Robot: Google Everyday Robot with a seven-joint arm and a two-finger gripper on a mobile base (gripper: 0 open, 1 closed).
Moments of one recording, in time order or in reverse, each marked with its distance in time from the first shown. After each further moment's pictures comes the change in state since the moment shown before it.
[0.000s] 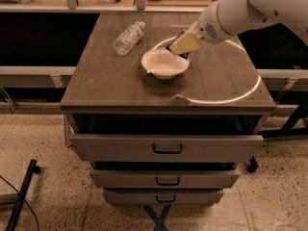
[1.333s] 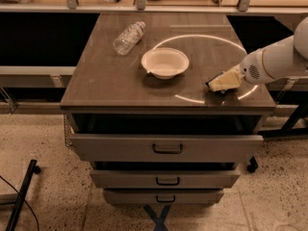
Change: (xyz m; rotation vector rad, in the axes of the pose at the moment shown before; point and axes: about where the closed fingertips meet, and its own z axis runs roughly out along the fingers) arm 0.160 -0.027 -0.018 -0.011 0.118 0.268
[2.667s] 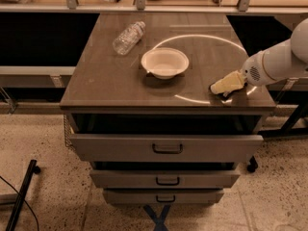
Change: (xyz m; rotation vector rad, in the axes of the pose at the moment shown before) arm 0.014 -0.018 0.006 0.059 0.045 0.034
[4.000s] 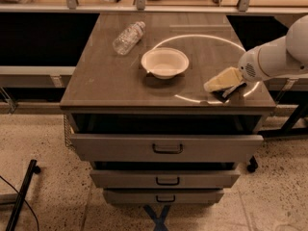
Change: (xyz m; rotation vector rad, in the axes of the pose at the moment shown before) arm -0.021 0.002 -0.001 0.036 -0.057 -0.064
